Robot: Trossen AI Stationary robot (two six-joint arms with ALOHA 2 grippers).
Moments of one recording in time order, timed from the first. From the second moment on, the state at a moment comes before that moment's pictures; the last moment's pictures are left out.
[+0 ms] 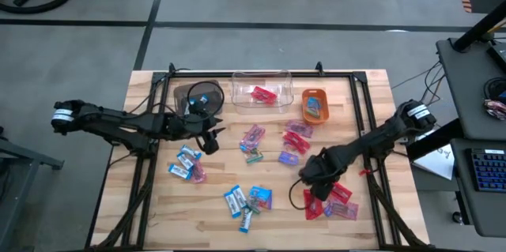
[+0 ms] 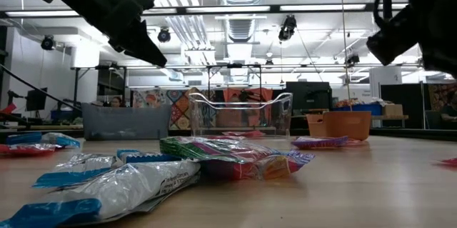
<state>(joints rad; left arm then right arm) -0.03 1.07 0.62 -0.19 -0.41 -0.14 0.41 1.61 0.99 -1.02 -0.24 1.00</state>
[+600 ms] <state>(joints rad) -0.03 1.07 0.62 -0.18 -0.41 -0.15 0.46 1.63 0.98 -1.02 -0.26 1.15</state>
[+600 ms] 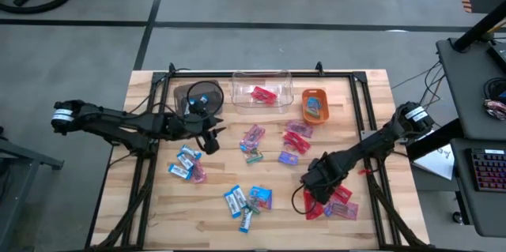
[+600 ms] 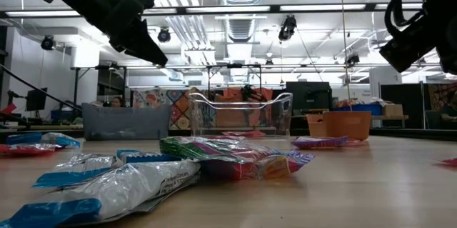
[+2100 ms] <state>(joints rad) -0.03 1.07 0.62 -0.09 -0.41 -0.15 0.46 1.51 0.82 -0.86 0.05 1.05</state>
